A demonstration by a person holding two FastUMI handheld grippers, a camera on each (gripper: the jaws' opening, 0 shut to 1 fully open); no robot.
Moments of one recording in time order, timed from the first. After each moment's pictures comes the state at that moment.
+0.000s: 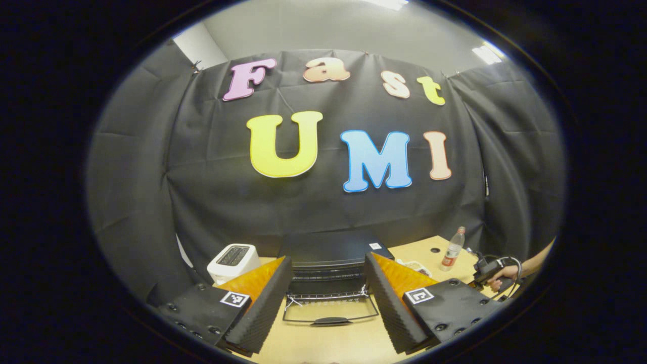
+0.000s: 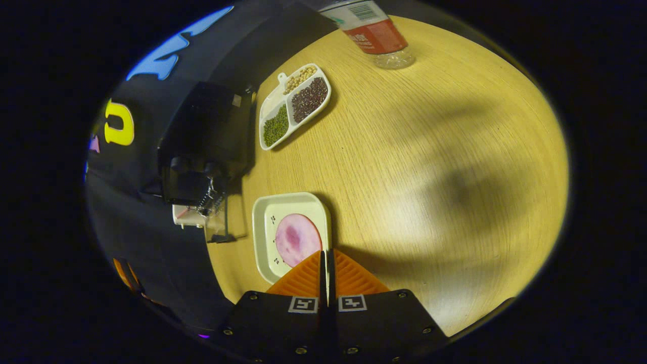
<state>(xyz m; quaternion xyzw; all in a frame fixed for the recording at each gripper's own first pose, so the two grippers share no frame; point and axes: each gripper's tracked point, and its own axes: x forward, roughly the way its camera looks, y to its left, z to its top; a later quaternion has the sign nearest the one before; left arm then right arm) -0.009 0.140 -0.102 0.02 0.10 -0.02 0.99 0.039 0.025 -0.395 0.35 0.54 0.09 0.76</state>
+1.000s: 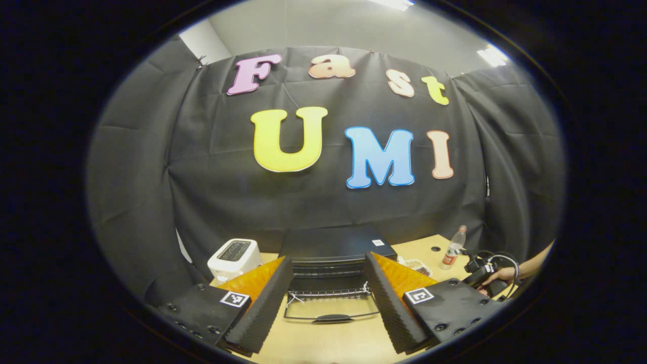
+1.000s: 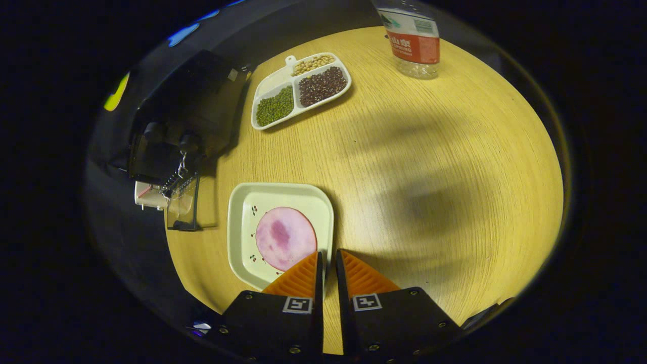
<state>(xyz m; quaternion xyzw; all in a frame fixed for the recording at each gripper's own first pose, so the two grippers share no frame) -0.010 0.155 -0.115 0.01 0.12 -0.02 0.99 0.040 0.031 -0.420 0.17 0.59 0.03 0.79</state>
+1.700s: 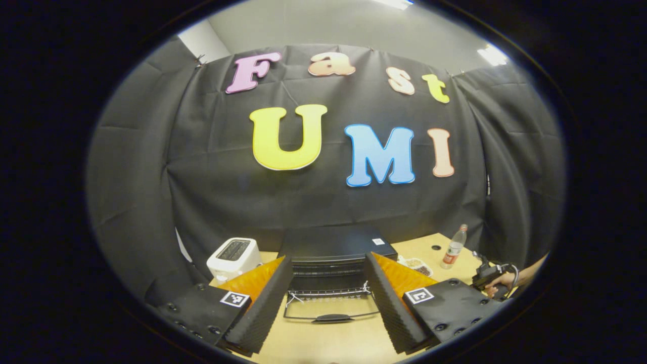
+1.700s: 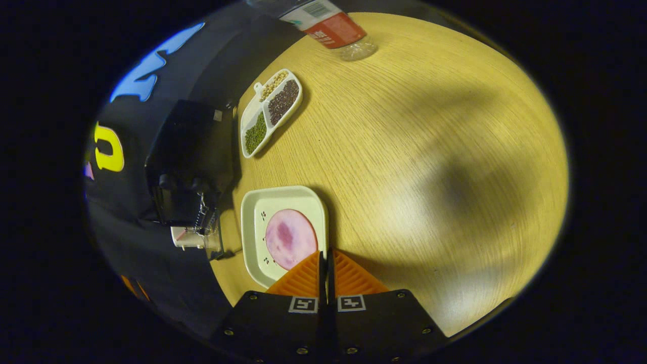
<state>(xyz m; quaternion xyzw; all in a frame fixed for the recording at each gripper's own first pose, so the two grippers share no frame) -0.003 0.152 -0.111 0.01 0.12 -0.02 0.99 0.035 0.032 -0.417 0.40 0.52 0.04 0.76</state>
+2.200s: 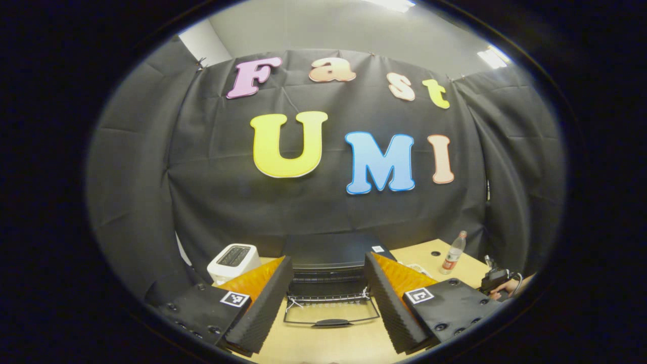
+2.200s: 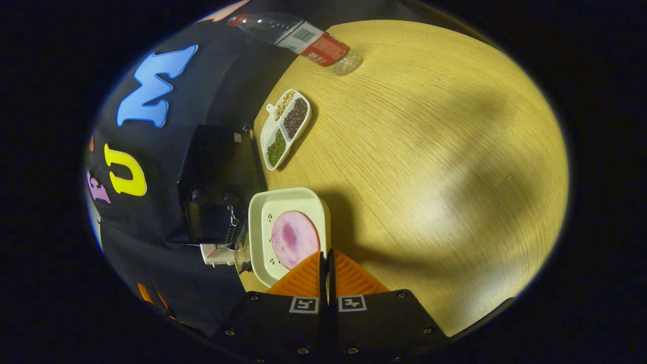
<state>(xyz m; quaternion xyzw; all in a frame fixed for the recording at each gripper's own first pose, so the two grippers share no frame) 0.000 0.154 -0.093 0.01 0.10 -0.02 1.00 0.026 0.054 -0.379 0.45 0.46 0.02 0.77</state>
